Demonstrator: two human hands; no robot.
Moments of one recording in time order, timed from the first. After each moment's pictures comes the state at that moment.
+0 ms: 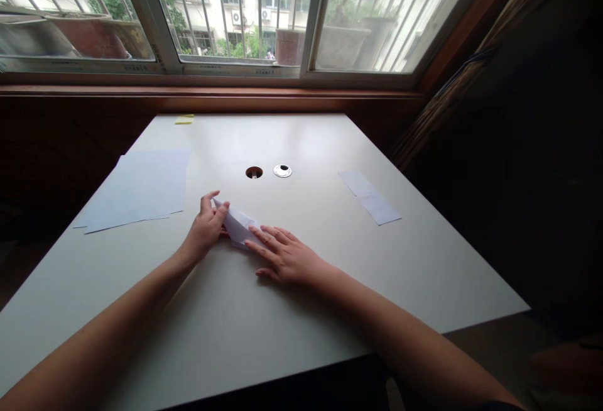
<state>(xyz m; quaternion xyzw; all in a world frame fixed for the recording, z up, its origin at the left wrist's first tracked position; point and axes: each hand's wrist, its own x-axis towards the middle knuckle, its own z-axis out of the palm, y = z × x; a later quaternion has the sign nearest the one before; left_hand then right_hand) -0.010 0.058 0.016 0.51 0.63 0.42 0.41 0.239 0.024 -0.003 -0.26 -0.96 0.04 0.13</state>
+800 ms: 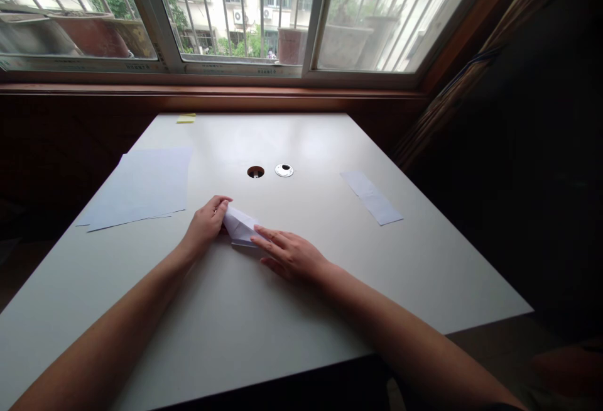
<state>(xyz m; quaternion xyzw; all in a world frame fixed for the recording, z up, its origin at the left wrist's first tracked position) -0.019 0.062 0.015 0.60 0.64 0.37 0.32 0.241 0.026 0.004 -0.25 -0.94 0.06 0.21</state>
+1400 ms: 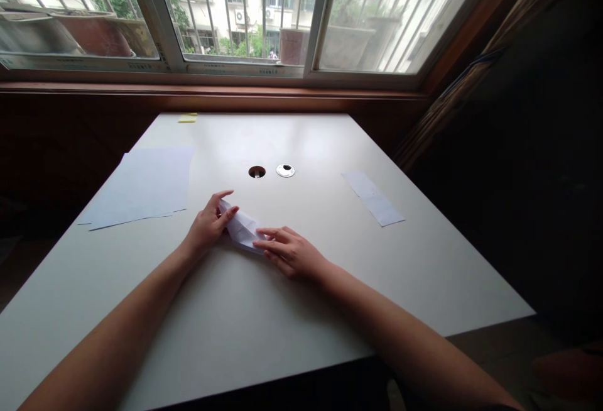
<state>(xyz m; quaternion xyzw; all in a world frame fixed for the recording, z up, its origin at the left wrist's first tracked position) -0.025 0.060 0.013 0.66 0.61 0.36 0.26 0.240 0.030 0.000 -0.26 -0.92 0.15 0.27</state>
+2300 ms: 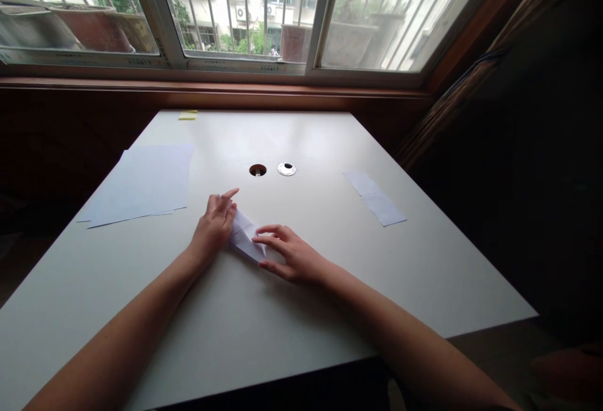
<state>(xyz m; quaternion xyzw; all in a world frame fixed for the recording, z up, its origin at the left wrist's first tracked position) -0.008 0.055 0.003 0.69 0.63 0.34 0.12 0.237 0.028 0.008 -0.27 -0.89 0.26 0.24</state>
